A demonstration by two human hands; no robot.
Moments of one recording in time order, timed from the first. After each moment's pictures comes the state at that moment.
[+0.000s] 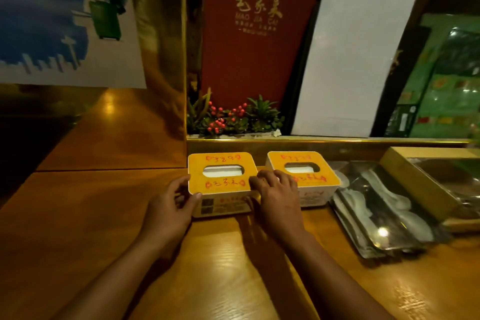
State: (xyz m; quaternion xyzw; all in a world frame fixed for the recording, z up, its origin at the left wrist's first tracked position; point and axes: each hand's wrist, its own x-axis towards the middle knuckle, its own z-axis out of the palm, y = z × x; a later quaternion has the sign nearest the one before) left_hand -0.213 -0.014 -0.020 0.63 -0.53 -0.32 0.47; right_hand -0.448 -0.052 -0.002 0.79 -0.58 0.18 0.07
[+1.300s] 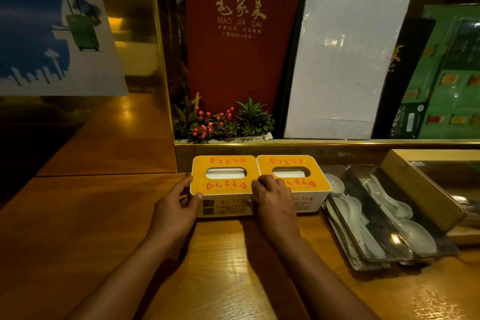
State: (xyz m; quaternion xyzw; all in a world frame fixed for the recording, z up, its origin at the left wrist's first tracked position) left_hand -0.271 -0.033 -0.020 0.65 -0.46 -0.35 0.50; right_hand -0.484 -0.067 -0.009 0.79 -0.57 0.24 0.03
